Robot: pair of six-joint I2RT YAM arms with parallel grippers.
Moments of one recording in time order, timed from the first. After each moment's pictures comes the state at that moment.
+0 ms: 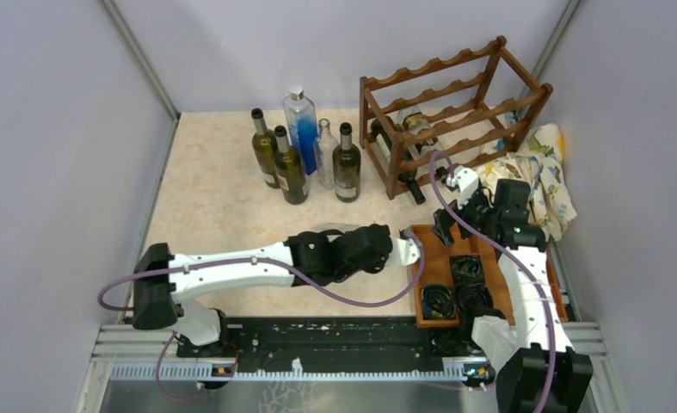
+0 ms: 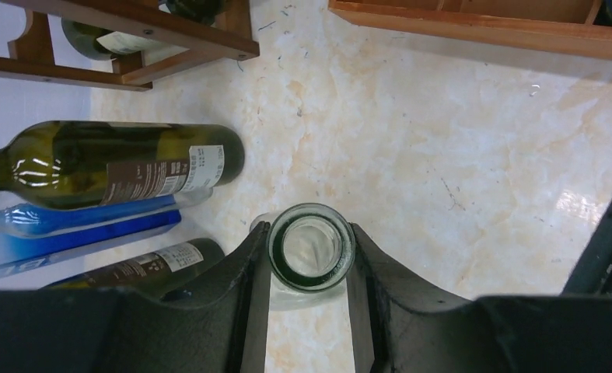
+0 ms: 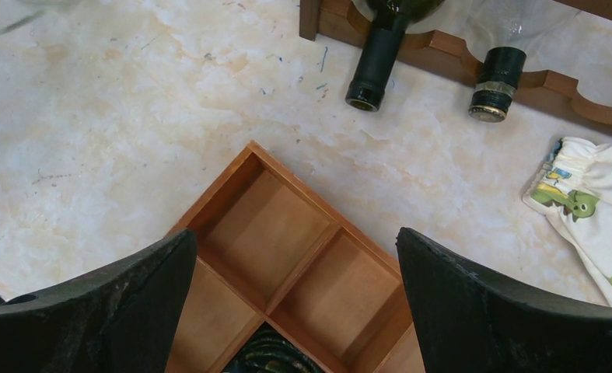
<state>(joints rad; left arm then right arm) -1.33 1.52 1.28 -0.51 -0.46 0.35 -0.12 0.91 0.73 -0.57 -0.64 -0.59</state>
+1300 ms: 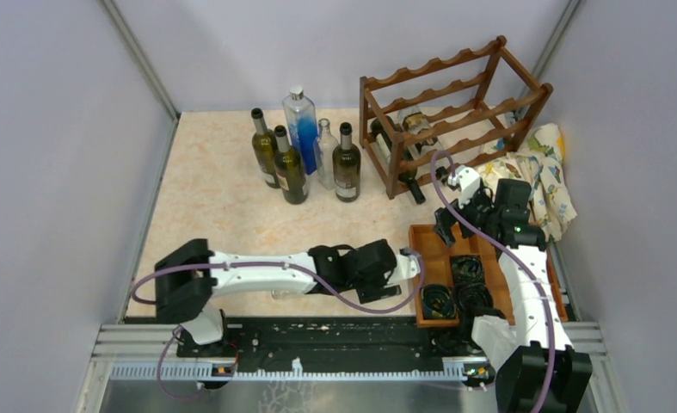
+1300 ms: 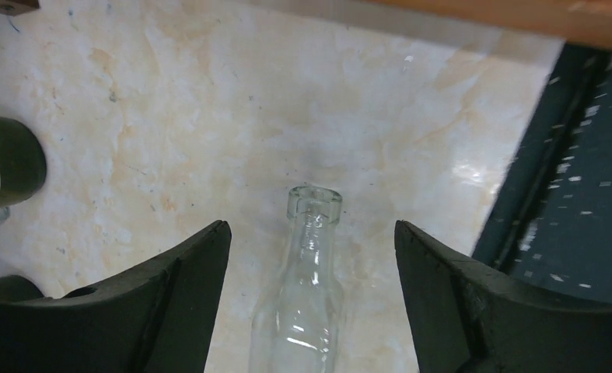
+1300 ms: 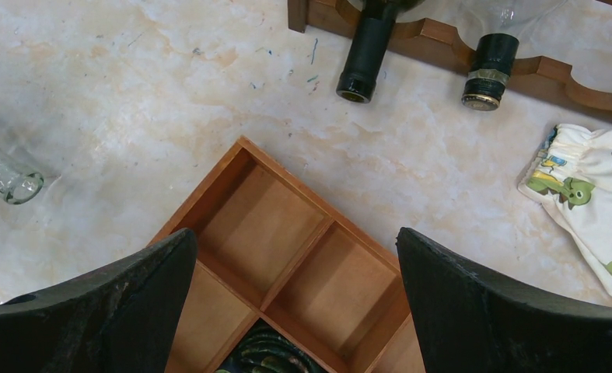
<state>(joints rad) -1.33 1.71 1.11 -0.32 -0.27 0.19 -0.13 0.92 0.73 -0.57 -0.61 -0.57</state>
